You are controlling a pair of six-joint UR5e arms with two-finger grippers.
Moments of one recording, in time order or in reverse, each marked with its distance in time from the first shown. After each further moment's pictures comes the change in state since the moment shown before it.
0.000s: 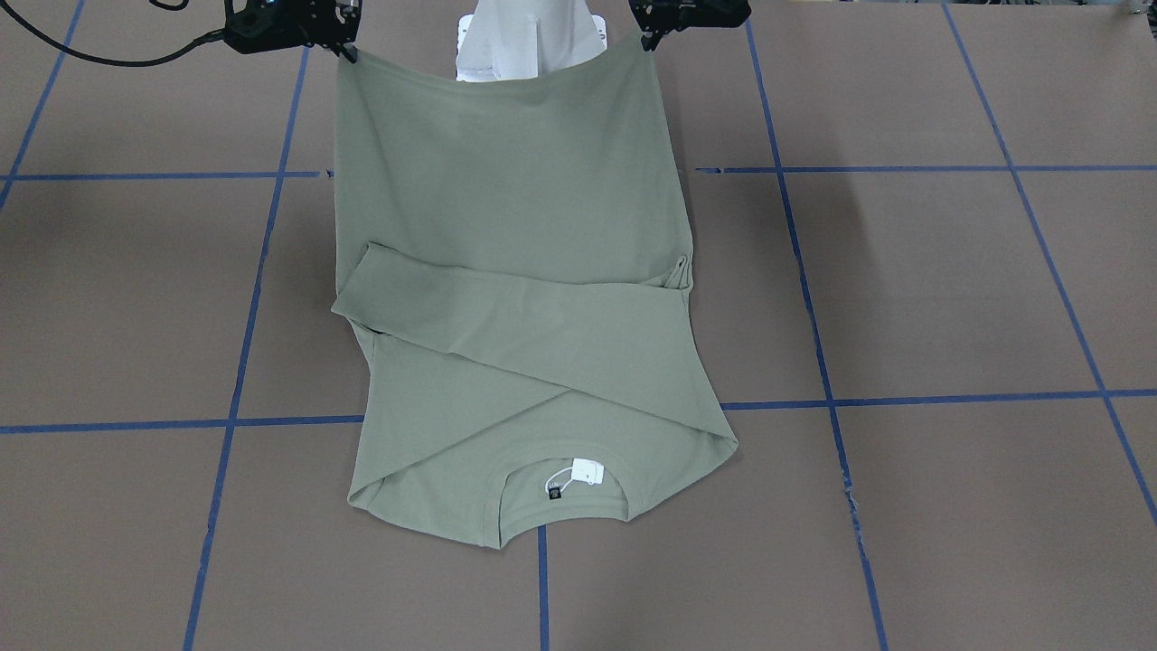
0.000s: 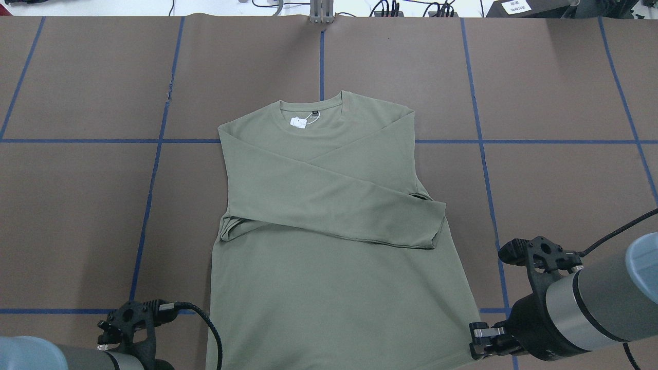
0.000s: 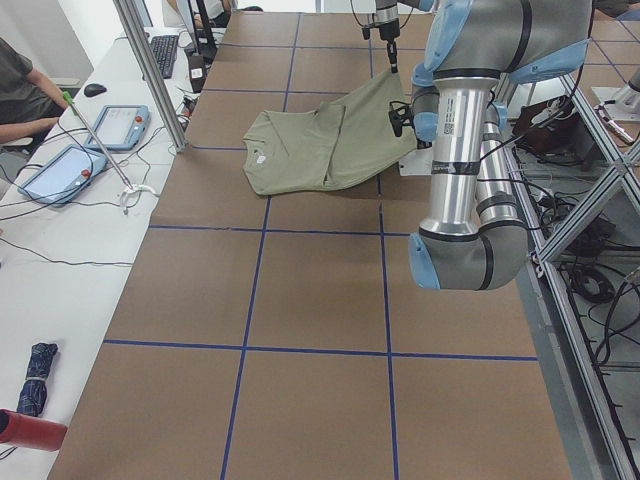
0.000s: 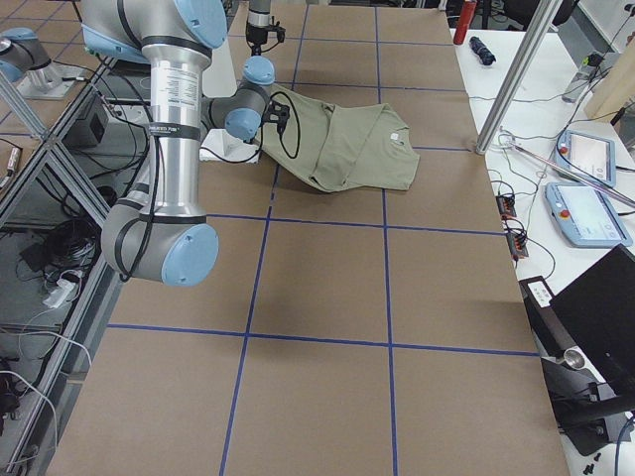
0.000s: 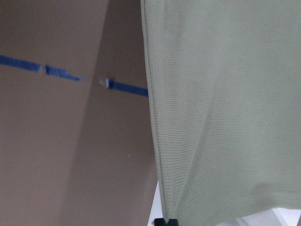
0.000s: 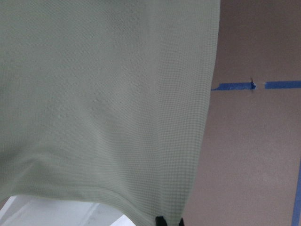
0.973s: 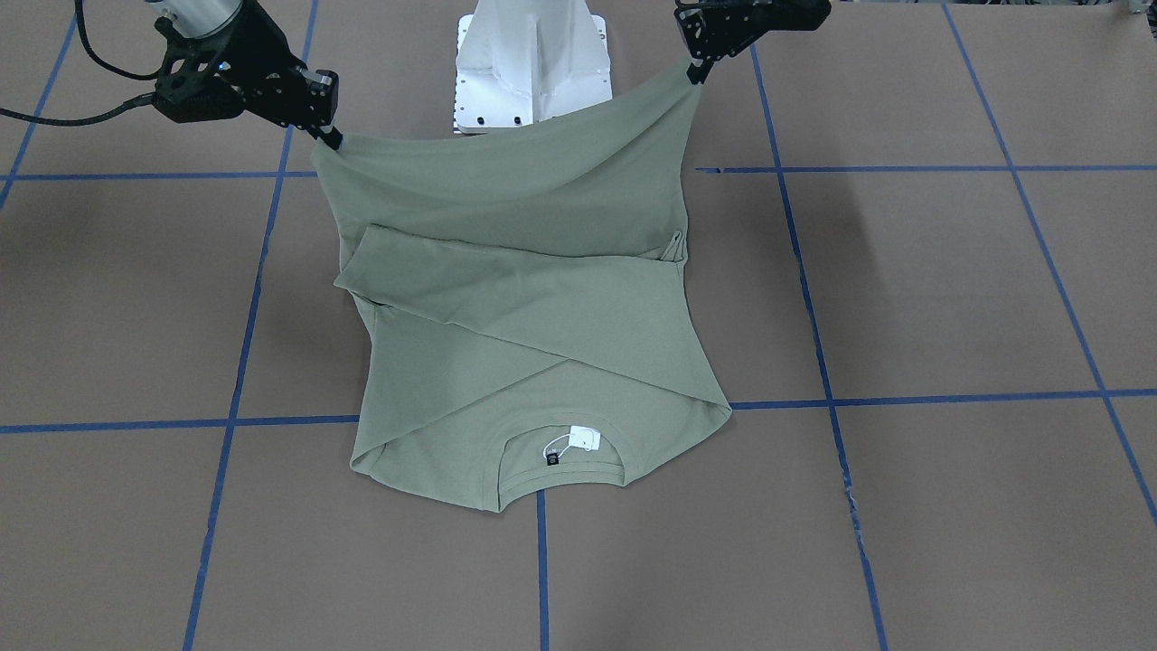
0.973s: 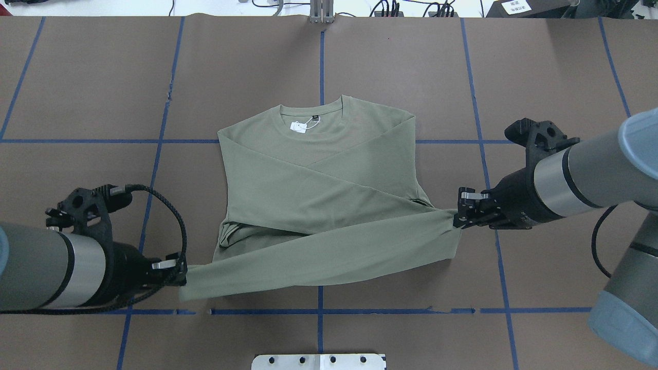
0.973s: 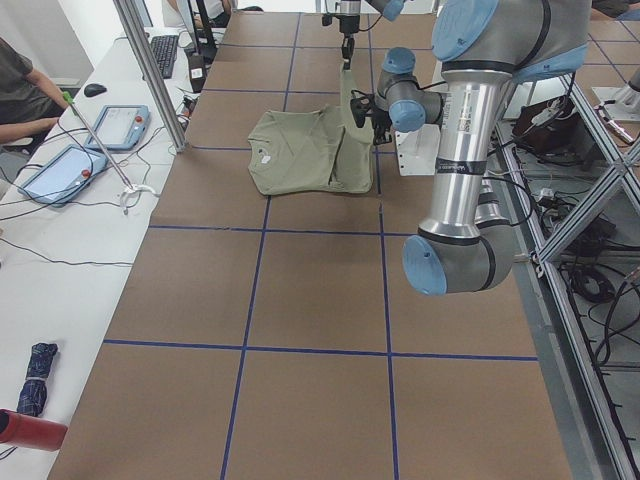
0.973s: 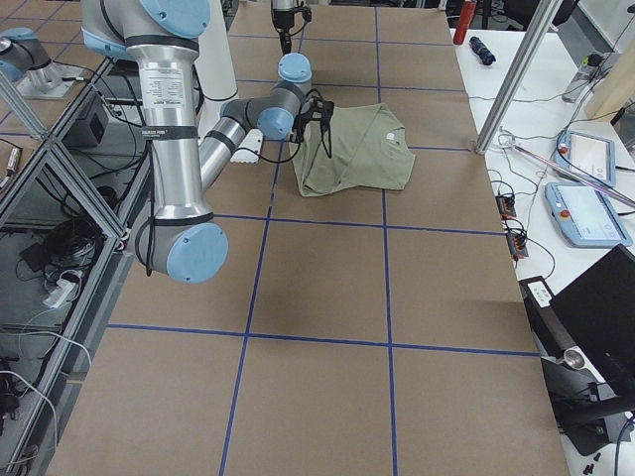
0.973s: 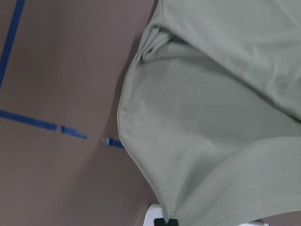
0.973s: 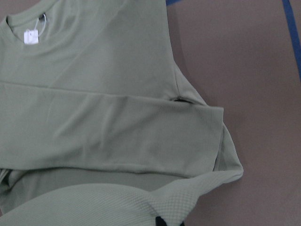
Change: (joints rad) left arm -0.413 -0.044 0.032 0.067 -0.083 0.186; right arm 0.376 0.240 -0.239 0.009 0.011 -0.029
